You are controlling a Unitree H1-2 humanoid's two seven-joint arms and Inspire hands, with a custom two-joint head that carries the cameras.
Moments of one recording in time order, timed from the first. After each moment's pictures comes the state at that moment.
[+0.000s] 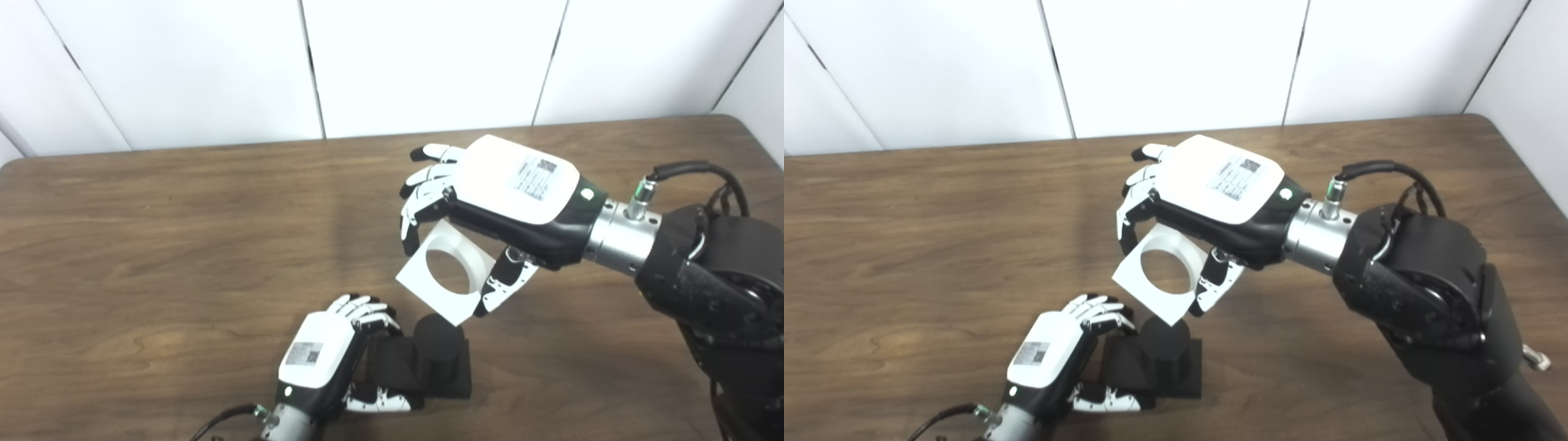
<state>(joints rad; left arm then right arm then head) 0.18 0.18 -0.47 -0.30 0.97 0.00 -0.08 -0.48 -0.46 0.25 -0.89 -0.64 0.27 0.99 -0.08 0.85</state>
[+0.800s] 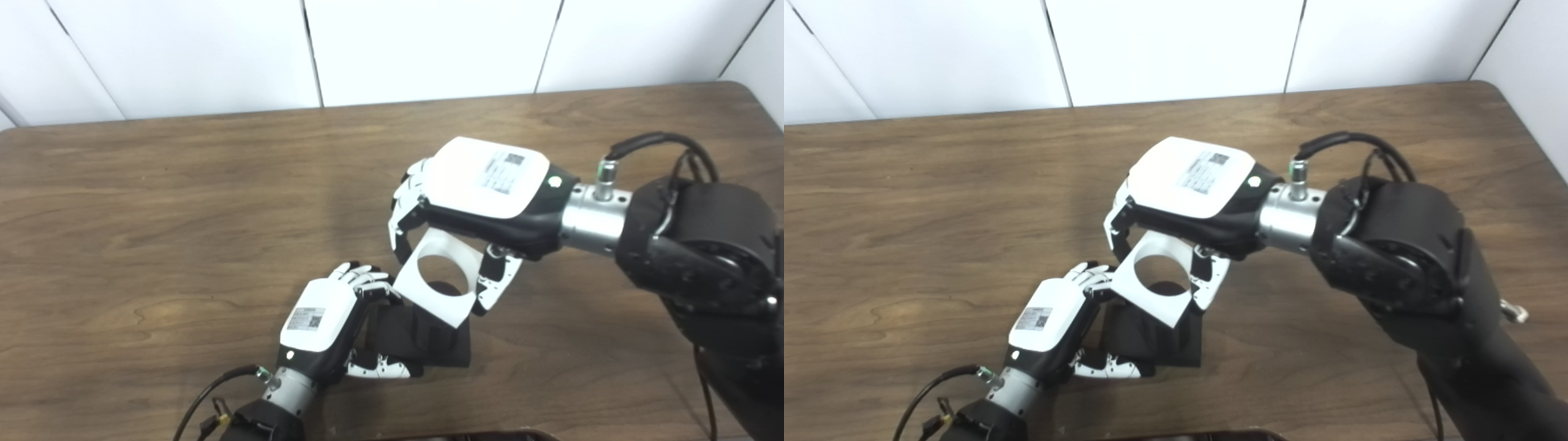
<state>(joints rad) 0.16 0.18 -0.46 -0.33 0.98 0.03 -0.15 -0.54 -0.43 0.37 -0.87 -0.69 0.30 1.14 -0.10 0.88</state>
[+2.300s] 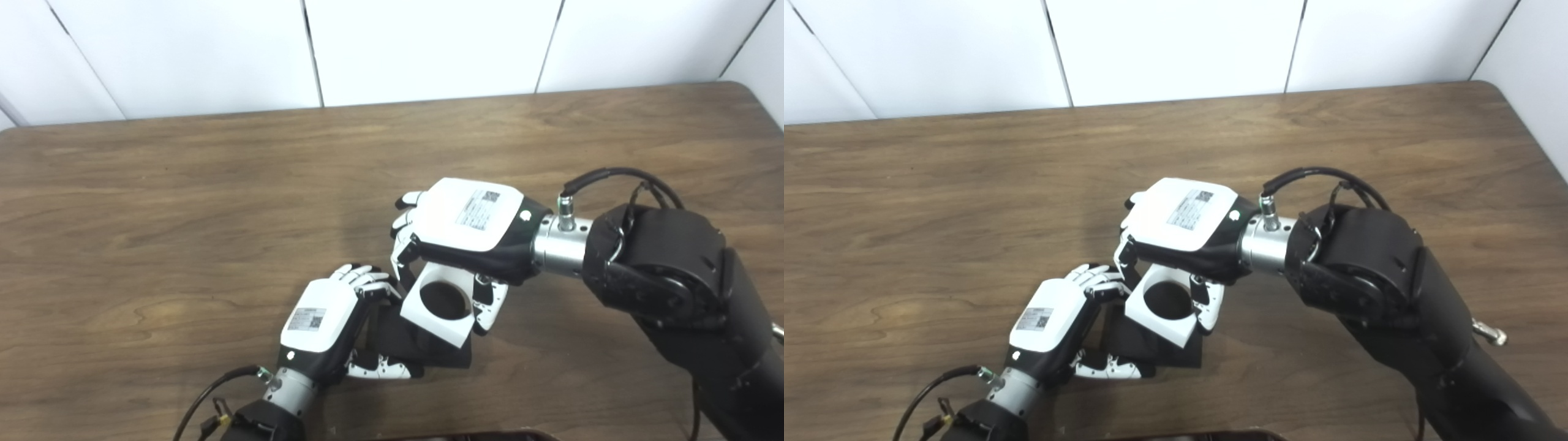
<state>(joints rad) 0.16 0.18 -0.47 -0.33 0.98 0.03 -0.15 -0.42 -0.42 0.40 -0.79 -0.77 0.12 1.11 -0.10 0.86</state>
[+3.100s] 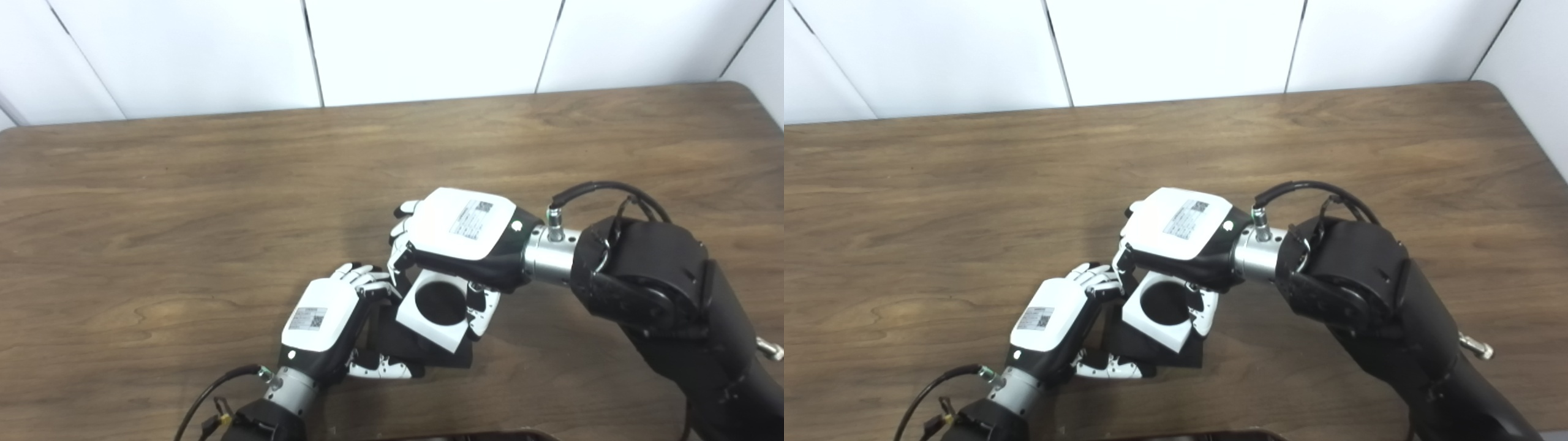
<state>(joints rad) 0.16 0.18 -0.47 -0.33 0.98 0.03 -0.15 -0.38 -0.39 0.41 -0.76 -0.83 0.07 1.10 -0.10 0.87</state>
